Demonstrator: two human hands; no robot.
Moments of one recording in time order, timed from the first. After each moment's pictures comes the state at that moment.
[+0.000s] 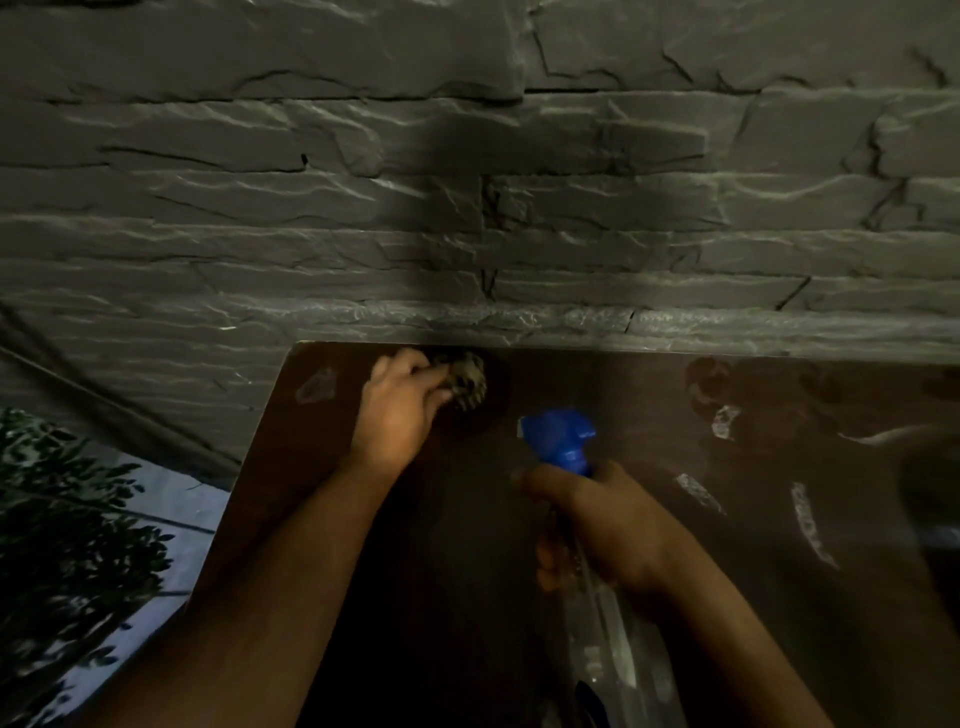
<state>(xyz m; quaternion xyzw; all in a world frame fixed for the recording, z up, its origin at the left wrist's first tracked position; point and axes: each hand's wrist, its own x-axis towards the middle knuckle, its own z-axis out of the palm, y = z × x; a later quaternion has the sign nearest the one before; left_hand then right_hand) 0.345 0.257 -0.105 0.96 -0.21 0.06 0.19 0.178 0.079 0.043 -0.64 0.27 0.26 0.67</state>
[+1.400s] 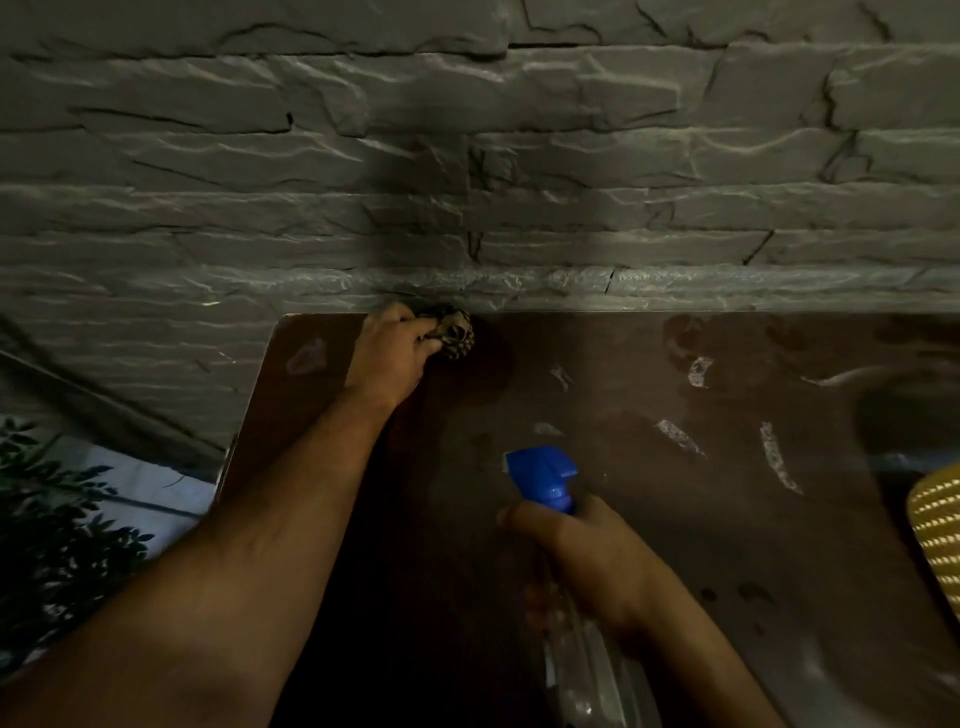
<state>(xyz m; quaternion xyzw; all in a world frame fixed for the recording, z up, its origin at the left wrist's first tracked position) 0.369 0.253 -0.102 0.96 -0.19 0.01 0.22 0.122 0.111 0.035 -0.60 0.32 0.28 0.68</state>
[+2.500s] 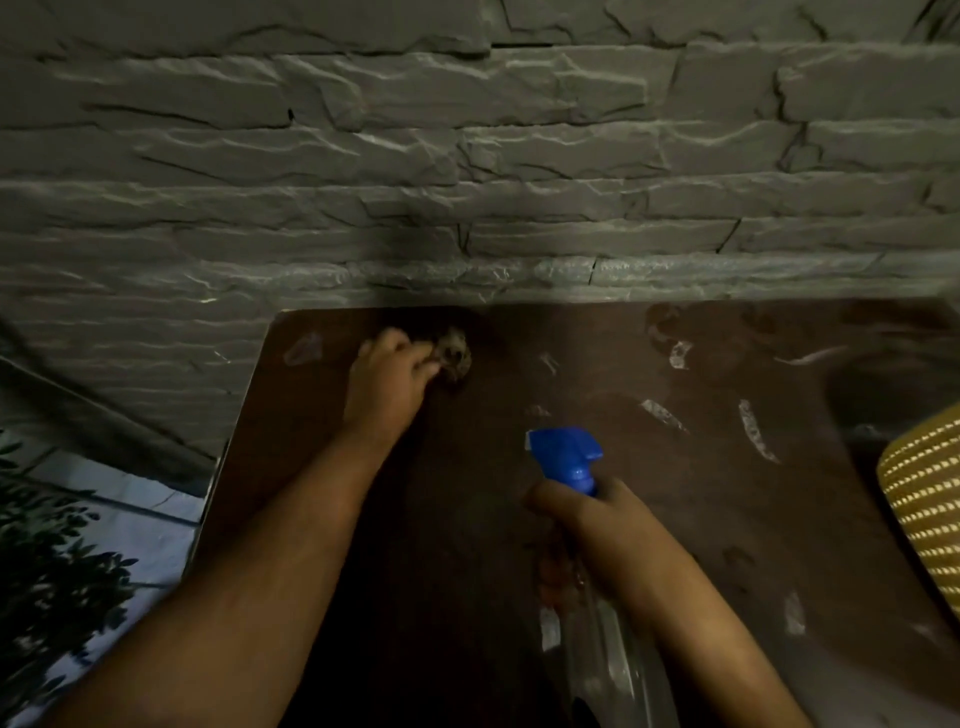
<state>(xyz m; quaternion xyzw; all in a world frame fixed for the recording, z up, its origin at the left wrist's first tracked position) 0.309 0.262 -0.096 0.97 -0.18 0.03 0.18 0.095 0.110 0.034 -0.63 0.35 0.19 0.67</state>
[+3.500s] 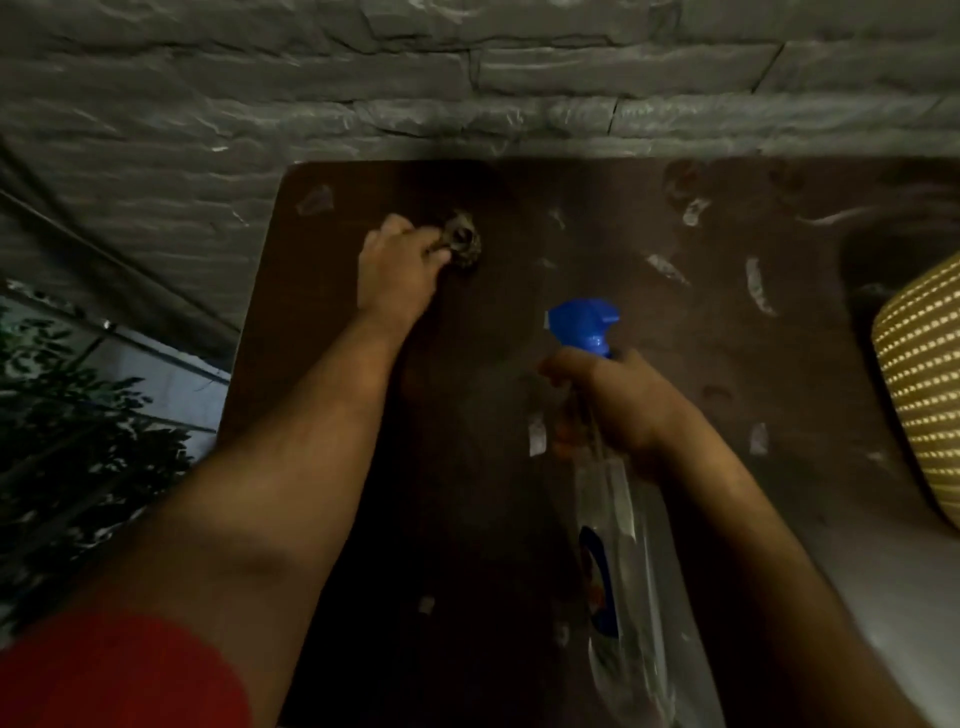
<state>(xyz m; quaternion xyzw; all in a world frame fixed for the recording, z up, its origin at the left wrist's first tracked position) 0.254 0.269 -0.085 0.97 -0.13 0.00 0.19 0.049 0.100 0.021 -0.64 0.33 0.22 0.66</state>
